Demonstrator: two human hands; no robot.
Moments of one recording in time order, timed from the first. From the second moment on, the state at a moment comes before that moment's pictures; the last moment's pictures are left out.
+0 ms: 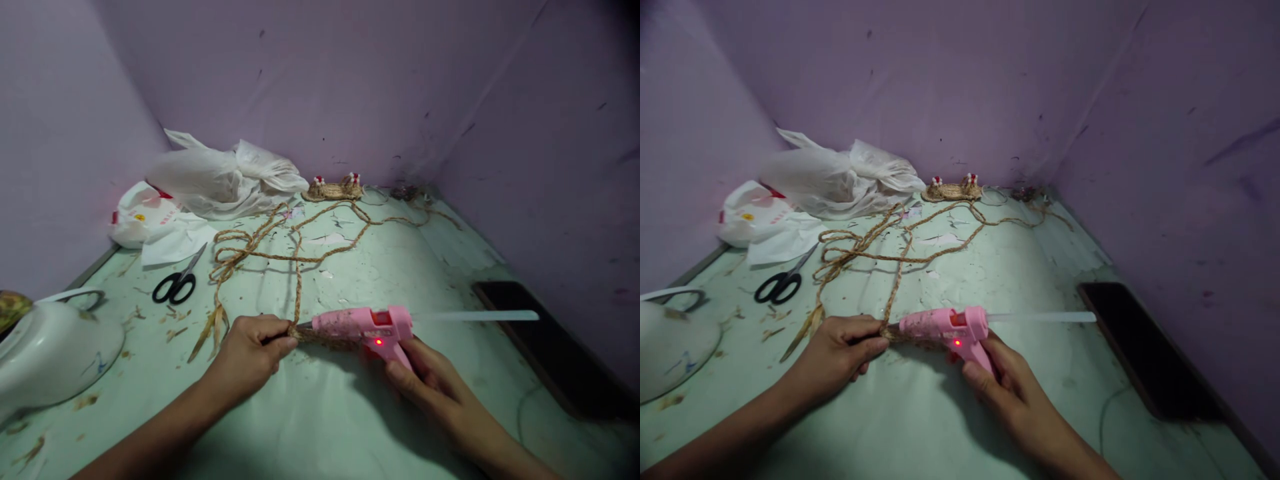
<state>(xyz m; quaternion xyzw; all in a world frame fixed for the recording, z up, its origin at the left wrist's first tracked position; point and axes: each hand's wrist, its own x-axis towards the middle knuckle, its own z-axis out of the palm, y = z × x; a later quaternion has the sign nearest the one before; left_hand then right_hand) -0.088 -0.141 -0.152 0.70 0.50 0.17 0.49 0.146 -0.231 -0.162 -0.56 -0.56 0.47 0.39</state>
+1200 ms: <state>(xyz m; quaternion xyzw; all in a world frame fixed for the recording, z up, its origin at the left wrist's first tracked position) -0.087 -0.139 -0.150 0.67 0.55 0.16 0.47 0.150 -0.232 -0.152 -0.57 -0.55 0.48 0.38</state>
